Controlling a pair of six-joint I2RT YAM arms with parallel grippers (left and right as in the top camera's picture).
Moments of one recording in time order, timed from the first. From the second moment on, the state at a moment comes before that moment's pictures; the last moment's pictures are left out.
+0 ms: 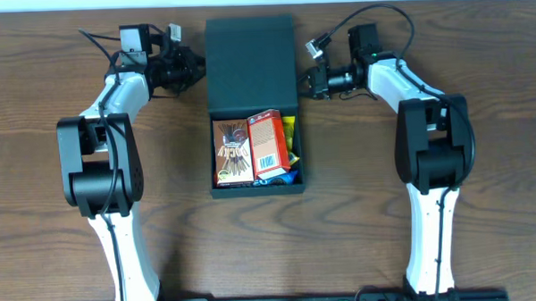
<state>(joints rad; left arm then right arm) 0.03 2.27 1.60 -0.17 0.90 -0.57 0.12 2.43 1.78 -0.51 -1.31 0.15</state>
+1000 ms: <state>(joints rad) 0.00 1.89 1.60 -0.47 1.08 -0.27 0.13 2.12 2.05 -0.51 -1.53 0.34</state>
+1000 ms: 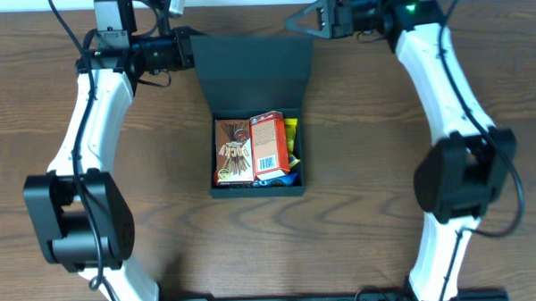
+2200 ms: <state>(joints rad) -0.24 1.75 1.51 -1.12 0.75 0.41 0.41 1.74 1.98 -1.66 0.07 0.18</state>
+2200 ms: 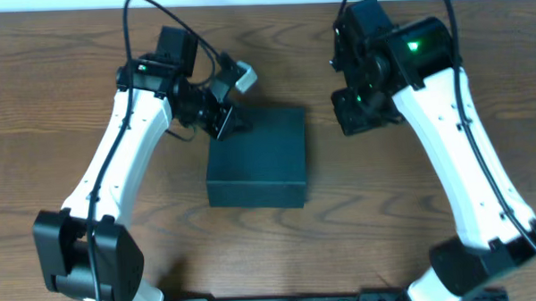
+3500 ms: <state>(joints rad) -0.32 1.79 1.15 -0.79 0.83 0.43 0.64 1.52 0.67 -0.21 -0.26 0.55</state>
